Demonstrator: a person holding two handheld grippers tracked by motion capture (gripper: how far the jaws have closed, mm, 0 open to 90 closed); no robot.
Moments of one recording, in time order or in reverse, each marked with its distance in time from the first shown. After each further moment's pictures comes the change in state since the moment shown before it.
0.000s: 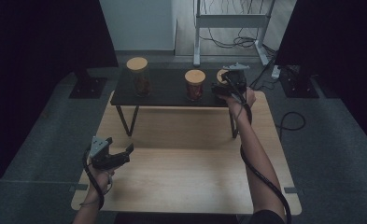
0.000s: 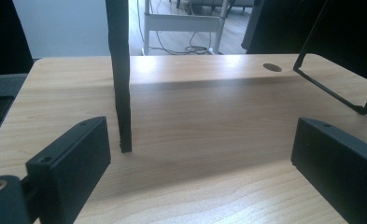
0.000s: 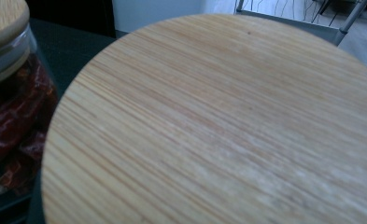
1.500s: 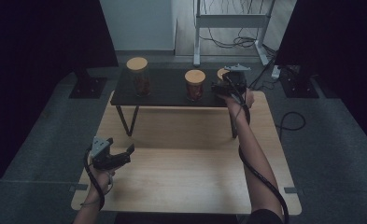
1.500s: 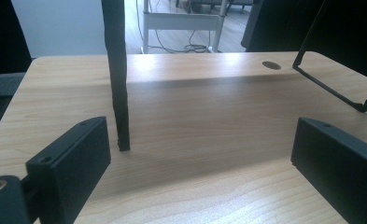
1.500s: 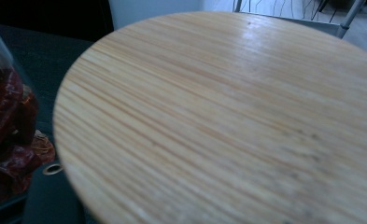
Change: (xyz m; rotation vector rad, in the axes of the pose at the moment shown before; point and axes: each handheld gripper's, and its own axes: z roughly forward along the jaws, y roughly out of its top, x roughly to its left) left arm -0.001 0.000 0.001 0.004 -0.003 0.005; right arm -0.004 -0.010 0.011 -0.025 0.006 0.052
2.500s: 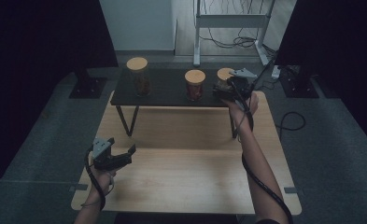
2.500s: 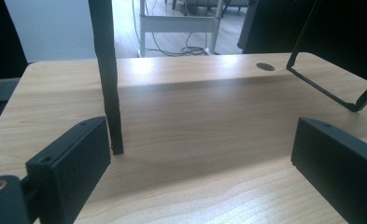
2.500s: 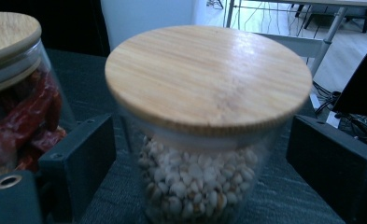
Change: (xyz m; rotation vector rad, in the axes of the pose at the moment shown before) left arm -0.006 0.001 -0.003 -0.010 -0.013 0.015; right arm 0.006 -0.022 -0.029 -0.079 -0.032 0.021
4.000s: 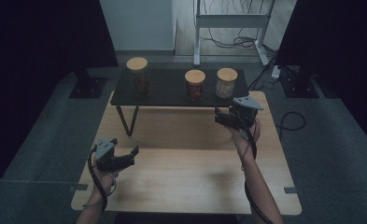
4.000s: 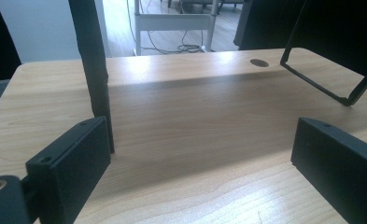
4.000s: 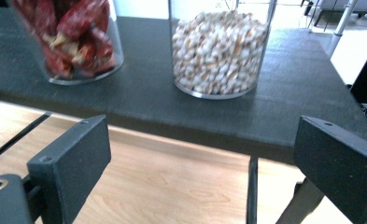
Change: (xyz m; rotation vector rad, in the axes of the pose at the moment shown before) left arm -0.007 0.000 0.002 0.009 -0.014 0.018; right arm 0.006 -0.070 -0.052 -0.023 0.043 0.026
